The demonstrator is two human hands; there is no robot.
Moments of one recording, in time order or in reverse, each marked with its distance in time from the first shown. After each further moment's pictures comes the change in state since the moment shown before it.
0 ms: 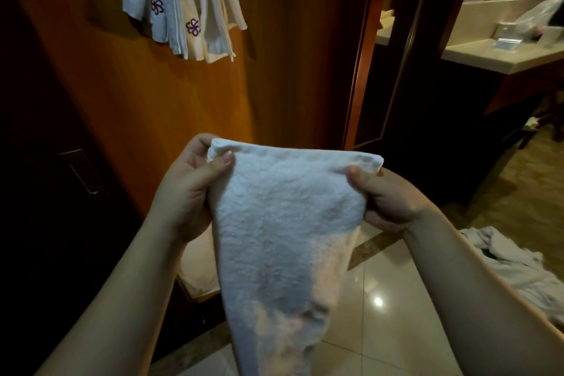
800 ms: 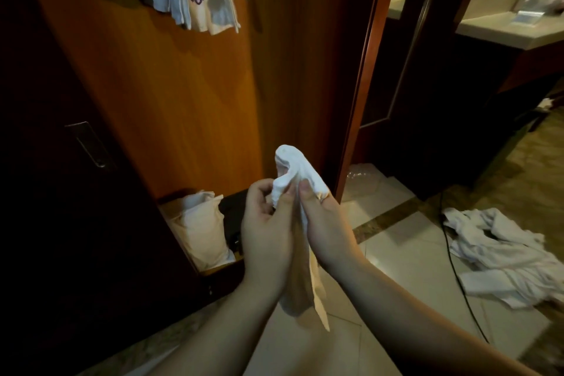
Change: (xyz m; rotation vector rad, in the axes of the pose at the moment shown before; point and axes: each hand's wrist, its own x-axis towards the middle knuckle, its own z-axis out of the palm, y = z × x) left_hand -0.075 -0.084 0.085 0.352 0.514 -0.015; right_hand -0.016 0.098 0.097 -0.453 0.425 -0.018
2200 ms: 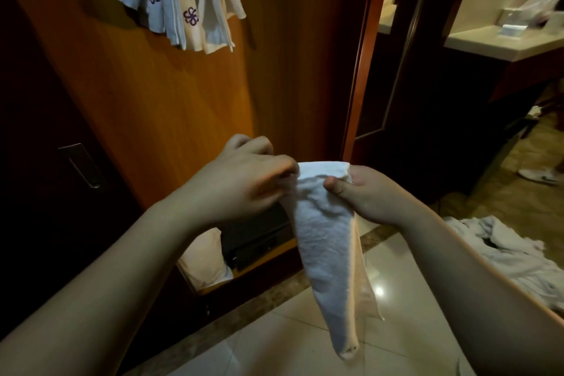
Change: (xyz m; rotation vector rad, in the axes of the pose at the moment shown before) left_hand 0.106 0.083 -0.035 1.110 -0.816 0.936; right_hand 0.051 -0.061 -0.093 -0.626 -0.340 -0.198
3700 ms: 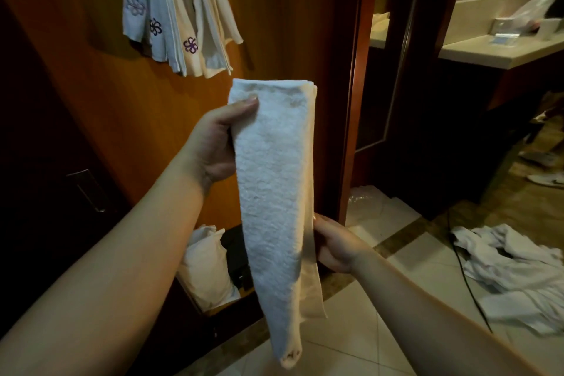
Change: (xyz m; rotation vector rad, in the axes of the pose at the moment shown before) left_hand 0.058 -0.040 -0.023 -1.768 0.196 -0.460; right_hand 0.027 0.069 0.091 1.197 -0.002 0.365
